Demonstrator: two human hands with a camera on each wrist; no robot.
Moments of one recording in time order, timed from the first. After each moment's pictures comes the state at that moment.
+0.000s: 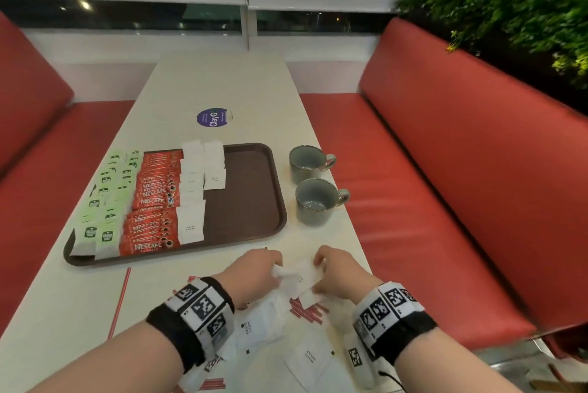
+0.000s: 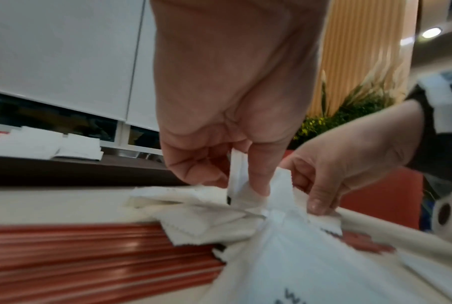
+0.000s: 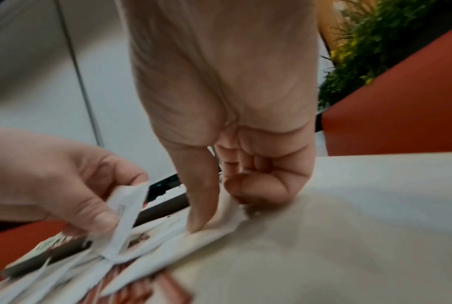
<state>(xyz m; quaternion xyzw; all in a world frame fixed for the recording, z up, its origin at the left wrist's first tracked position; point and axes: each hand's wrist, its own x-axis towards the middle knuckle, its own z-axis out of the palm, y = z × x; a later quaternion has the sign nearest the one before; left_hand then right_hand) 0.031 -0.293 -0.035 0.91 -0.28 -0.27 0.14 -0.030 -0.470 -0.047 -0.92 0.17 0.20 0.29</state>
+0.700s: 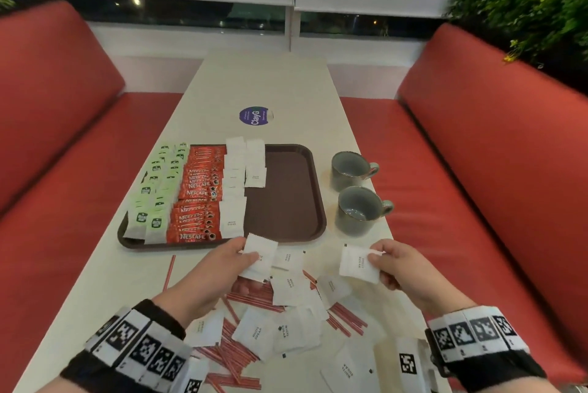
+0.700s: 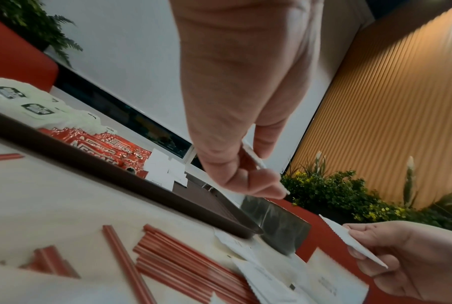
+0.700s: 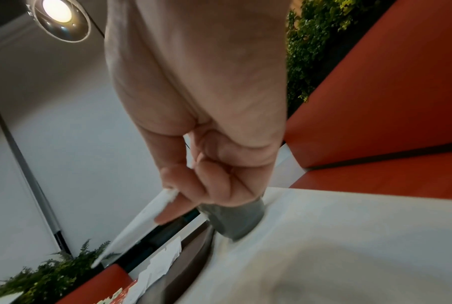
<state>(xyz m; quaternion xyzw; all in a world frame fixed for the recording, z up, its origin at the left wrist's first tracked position) 0.025 -0.198 0.004 0.74 0.04 -0.31 0.59 -0.034 -0.491 -0.009 -0.78 0.21 0.11 0.58</state>
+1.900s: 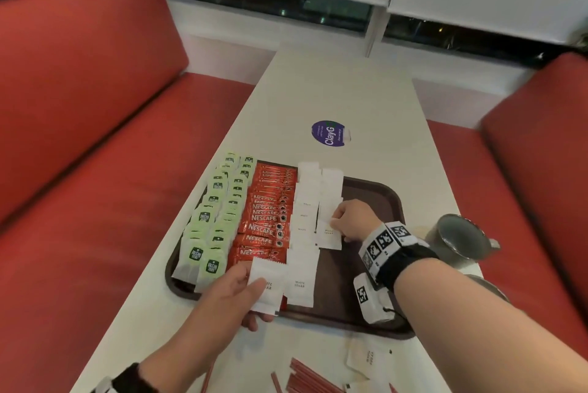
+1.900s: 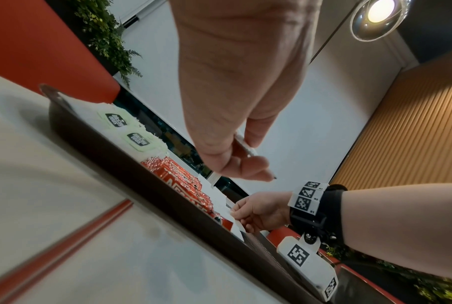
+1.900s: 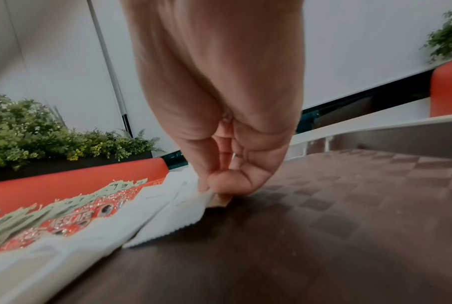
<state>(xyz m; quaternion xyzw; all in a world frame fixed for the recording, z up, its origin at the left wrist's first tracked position) 0.106 -0.110 -0.026 0.68 0.12 -0.21 0.69 0.268 -0.339 -0.043 -0.95 0.07 0.20 0.24</state>
